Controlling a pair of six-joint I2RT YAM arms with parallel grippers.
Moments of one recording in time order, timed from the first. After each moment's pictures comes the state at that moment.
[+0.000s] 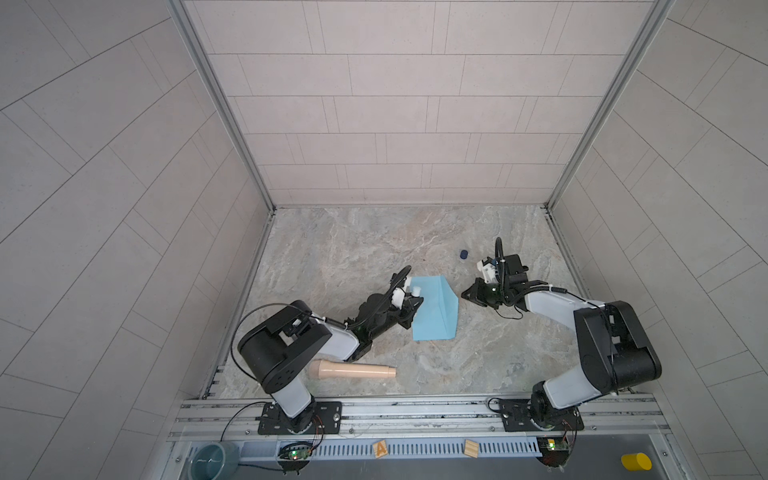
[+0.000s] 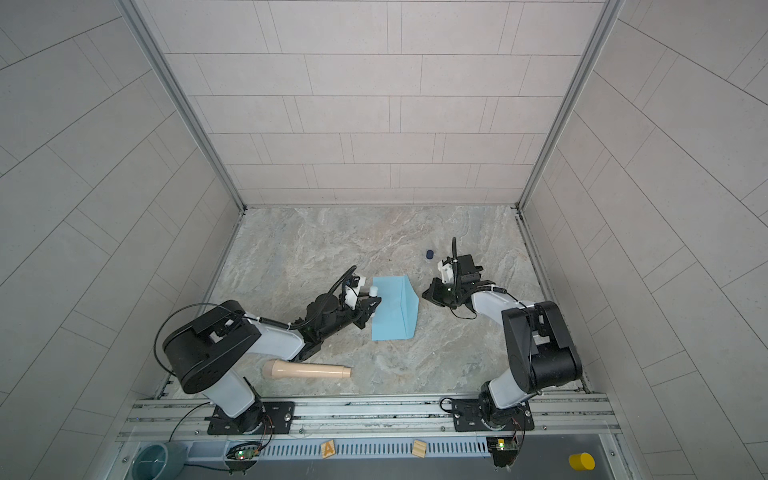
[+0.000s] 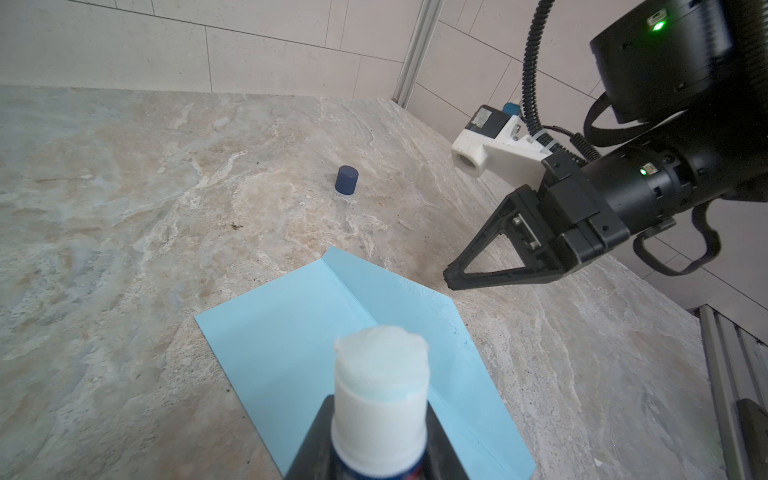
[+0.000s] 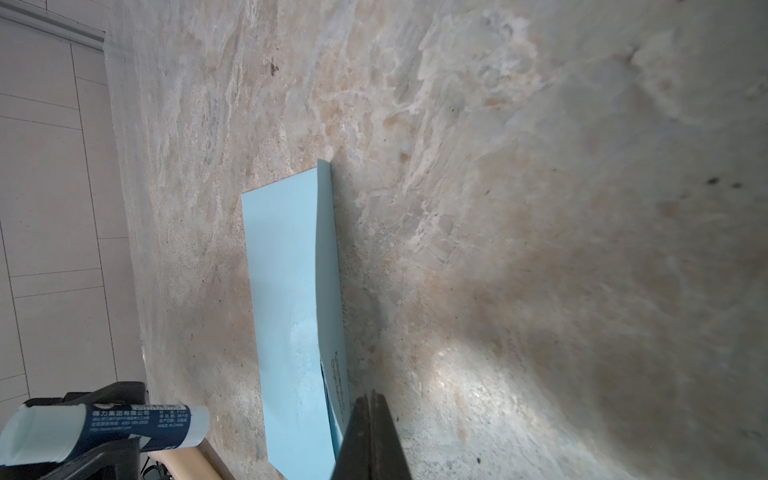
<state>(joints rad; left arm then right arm) -0.79 1.67 0.44 0.96 0.07 -0.29 0.14 1.53 0.72 -0.16 -0.53 0.54</state>
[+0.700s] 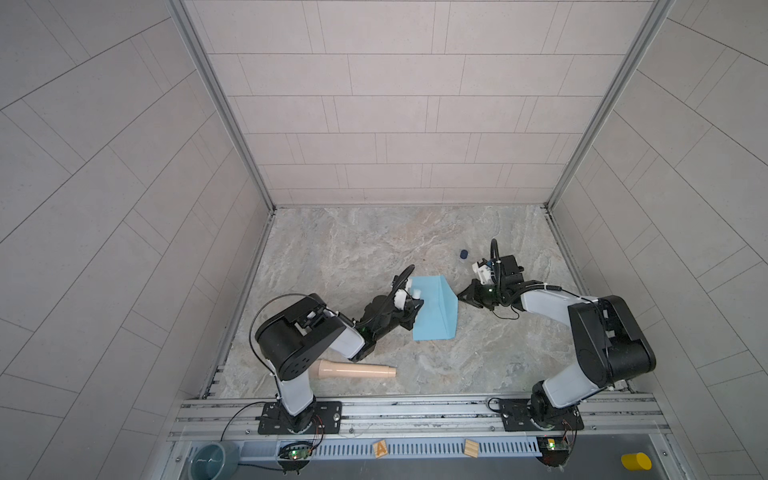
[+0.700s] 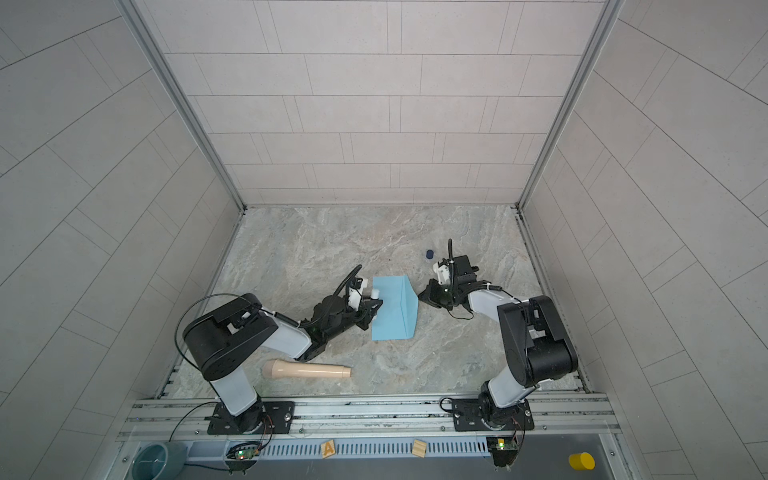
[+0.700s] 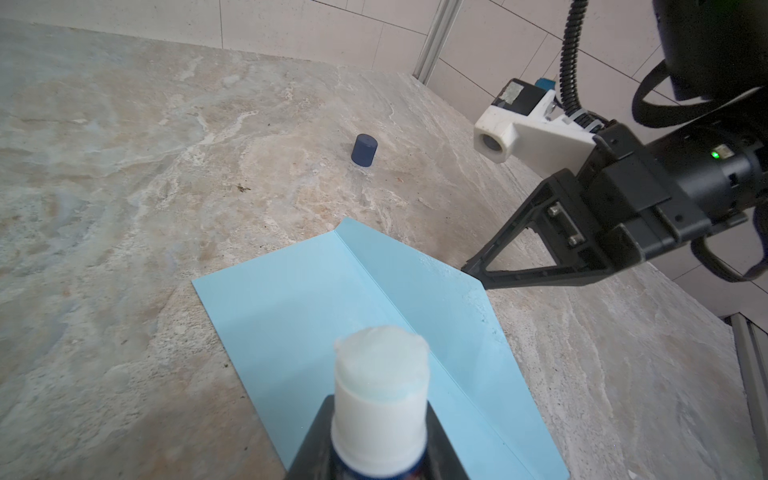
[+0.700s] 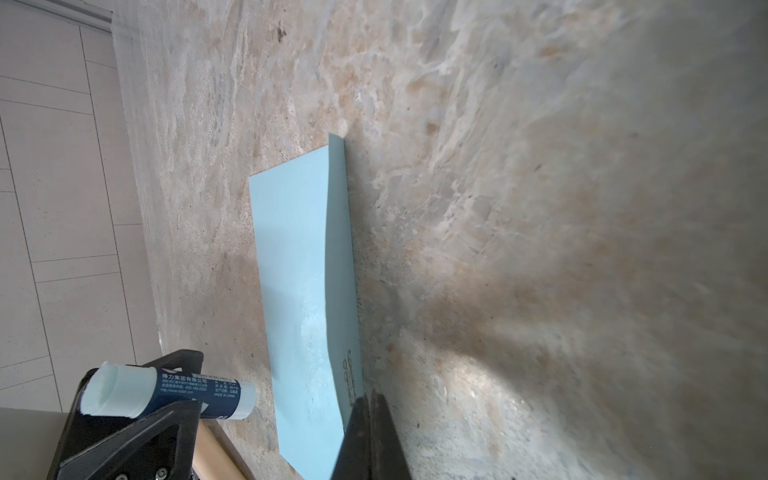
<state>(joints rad) -0.80 1.77 0.46 0.99 0.03 -0.34 0.17 1.57 0.72 -0.13 -0.58 0.56</state>
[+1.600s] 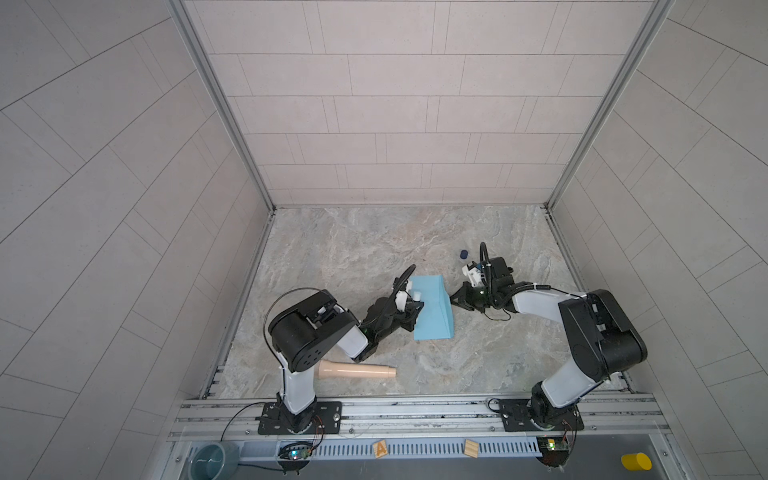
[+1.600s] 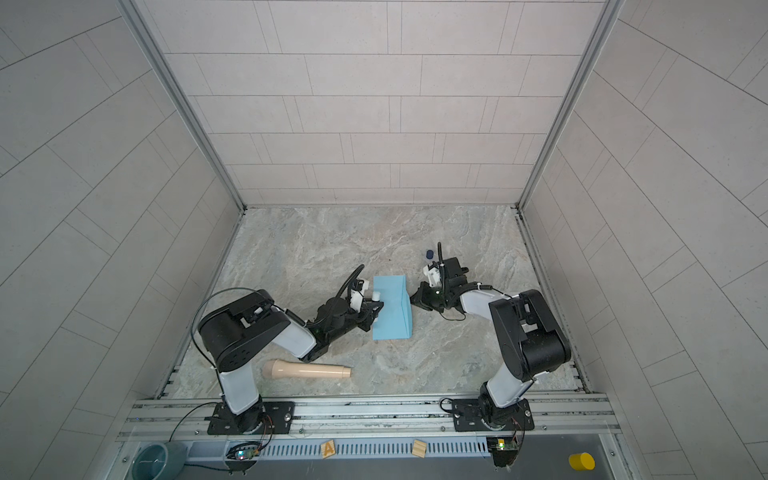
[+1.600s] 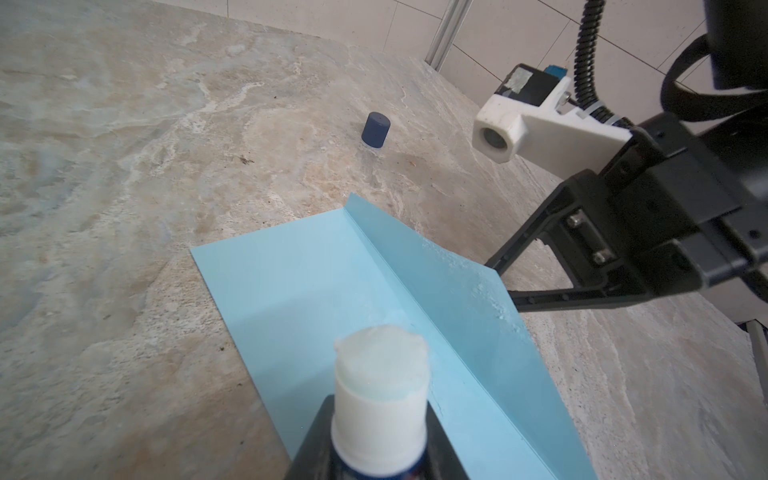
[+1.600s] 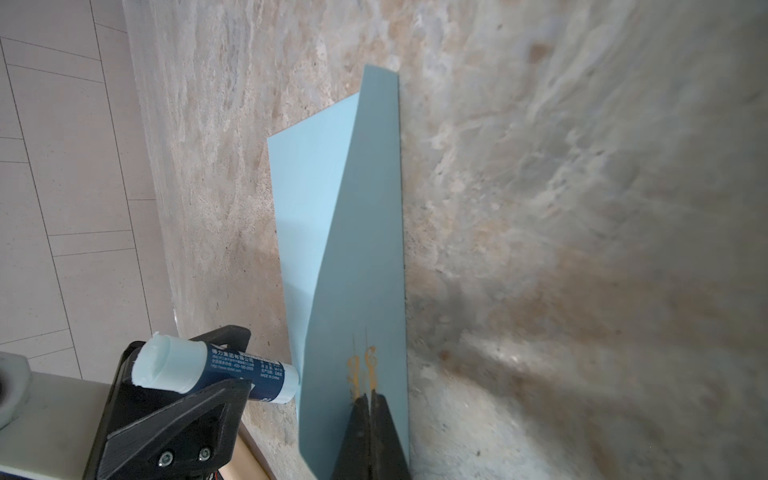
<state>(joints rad) -0.81 1.85 0.47 1.04 0.01 -0.37 0.25 1.62 0.72 -0.06 -0.61 0.62</state>
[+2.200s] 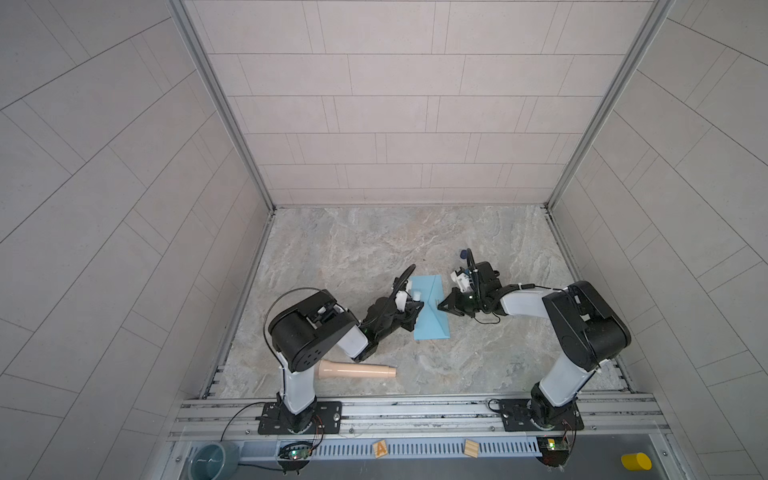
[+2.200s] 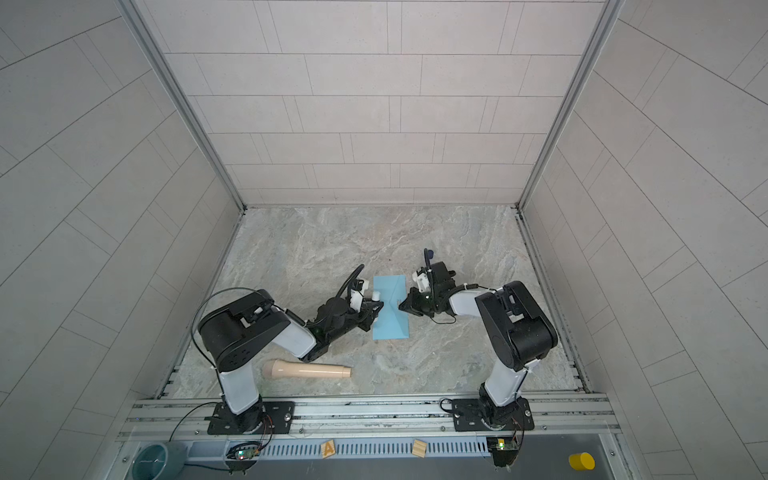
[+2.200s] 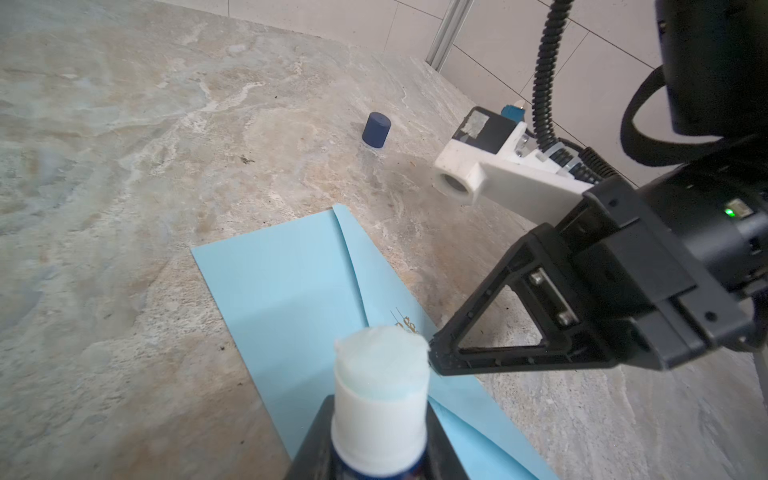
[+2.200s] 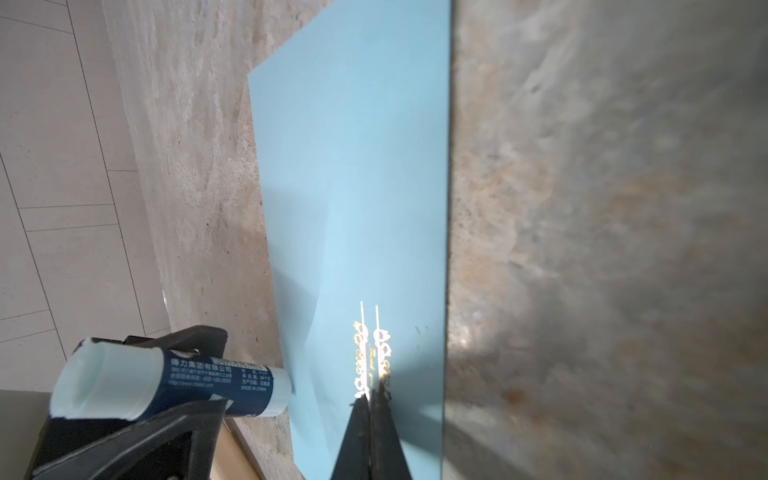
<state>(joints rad) -0.81 1.85 0.47 1.04 0.01 -0.38 0.34 1.71 0.72 0.02 -0.60 0.66</state>
